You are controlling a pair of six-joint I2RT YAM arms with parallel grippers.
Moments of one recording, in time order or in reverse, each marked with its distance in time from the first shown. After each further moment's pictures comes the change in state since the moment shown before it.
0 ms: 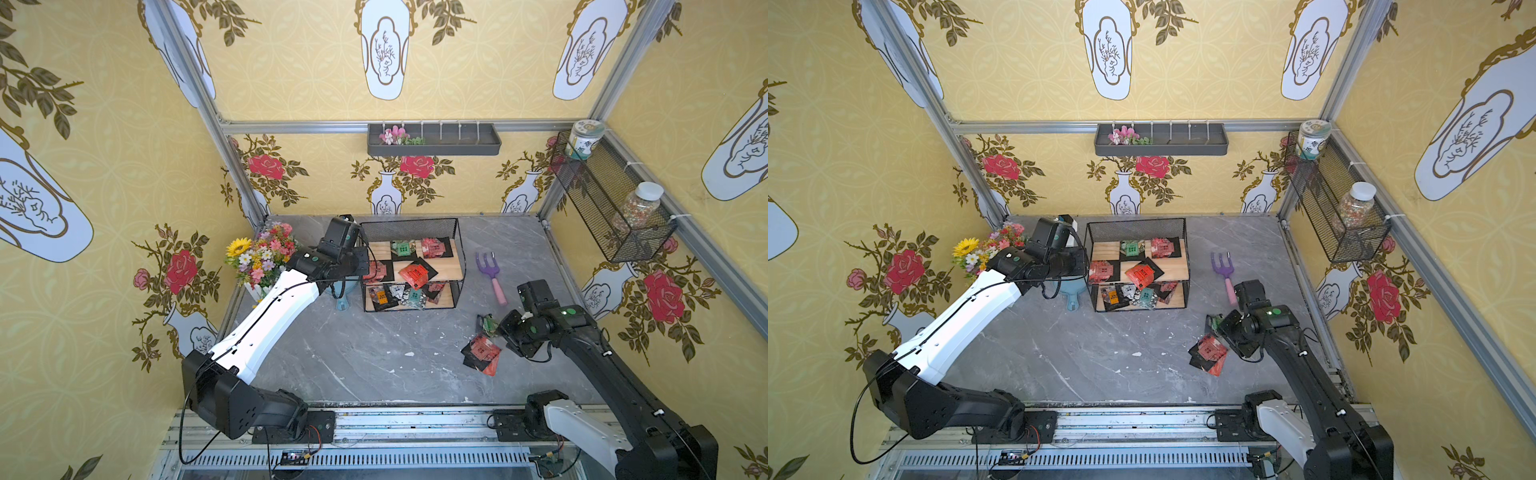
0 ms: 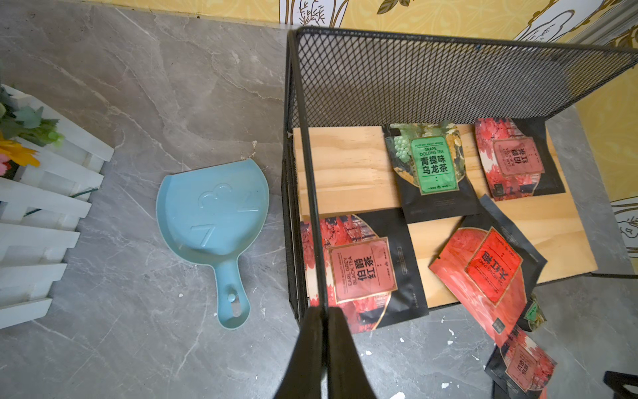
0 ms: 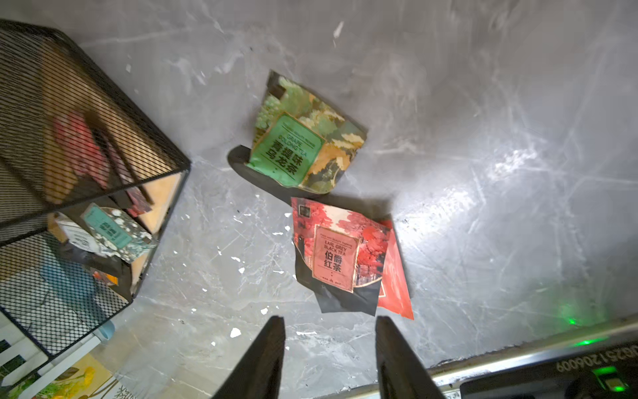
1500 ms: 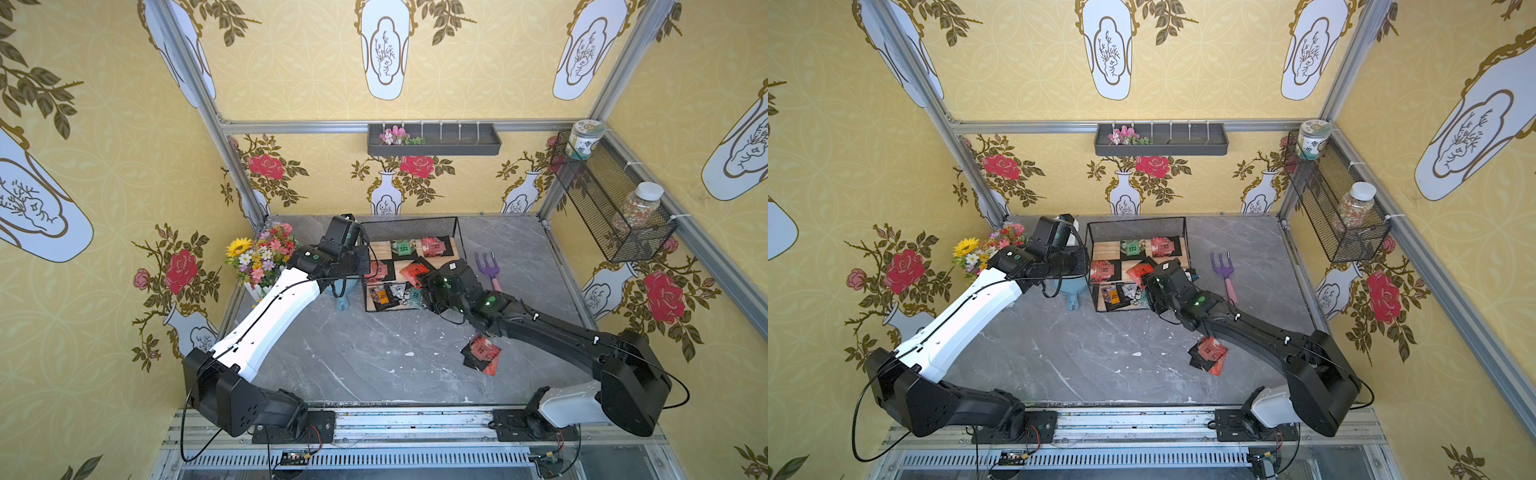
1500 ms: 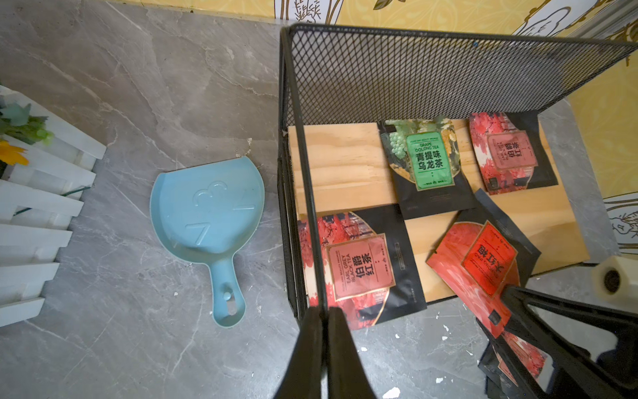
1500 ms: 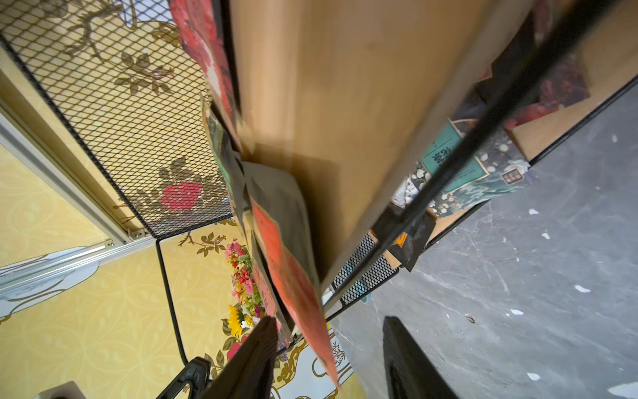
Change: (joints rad) left arm 0.000 0.011 0.019 -0.011 0.013 -0.003; right arm 0.573 0.426 0.143 0.925 0.216 0.740
